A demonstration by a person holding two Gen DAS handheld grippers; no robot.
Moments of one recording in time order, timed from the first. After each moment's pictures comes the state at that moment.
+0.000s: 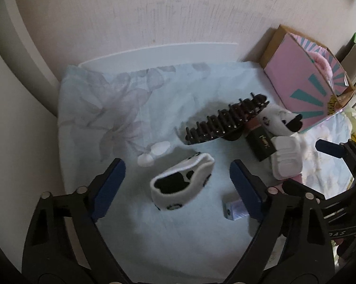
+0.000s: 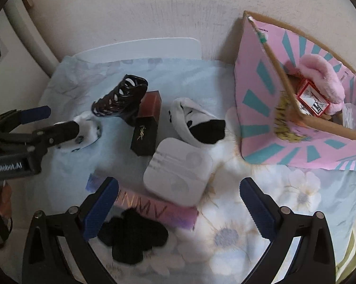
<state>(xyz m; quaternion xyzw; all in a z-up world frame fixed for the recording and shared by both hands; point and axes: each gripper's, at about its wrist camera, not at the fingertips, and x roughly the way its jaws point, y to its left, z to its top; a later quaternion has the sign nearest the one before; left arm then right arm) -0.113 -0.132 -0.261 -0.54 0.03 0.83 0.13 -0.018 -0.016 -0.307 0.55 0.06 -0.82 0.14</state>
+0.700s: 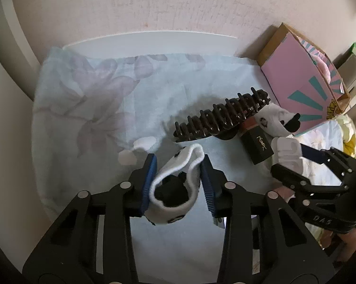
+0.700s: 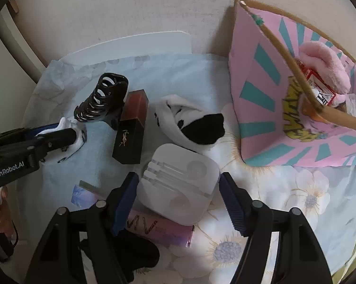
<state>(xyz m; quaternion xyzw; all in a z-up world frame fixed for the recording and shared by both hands) -0.118 -0.129 -0.278 -0.55 0.00 0.82 0.15 -0.023 -0.007 -0.321 0.55 0.04 -0.82 0.12</state>
